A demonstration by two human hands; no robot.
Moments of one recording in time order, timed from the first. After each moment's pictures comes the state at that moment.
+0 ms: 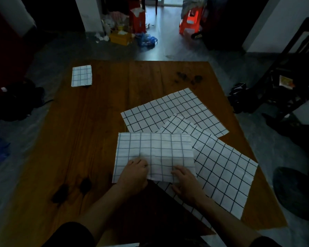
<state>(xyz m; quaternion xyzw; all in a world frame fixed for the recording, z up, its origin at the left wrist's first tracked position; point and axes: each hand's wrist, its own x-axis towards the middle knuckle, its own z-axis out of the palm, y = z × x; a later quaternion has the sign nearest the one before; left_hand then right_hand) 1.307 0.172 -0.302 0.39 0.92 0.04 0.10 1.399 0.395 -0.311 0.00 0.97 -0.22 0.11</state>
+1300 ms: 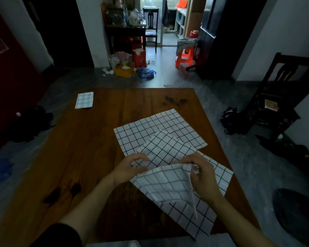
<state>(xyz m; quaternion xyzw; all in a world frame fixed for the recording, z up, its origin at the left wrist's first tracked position) 1.340 0.218 -0.197 0.17 0.81 0.51 0.25 1.446 0.474 -0.177 -0.08 0.81 -0.53 -0.23</state>
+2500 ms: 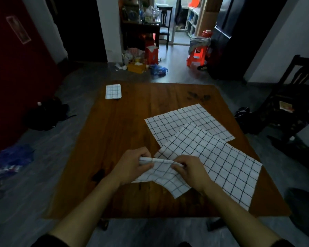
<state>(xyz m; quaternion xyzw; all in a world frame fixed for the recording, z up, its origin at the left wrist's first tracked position) 1.380 0.047 -0.163 0.28 0.86 0.41 0.08 1.436 0.293 -0.182 -0.10 0.93 -0.35 -0.04</state>
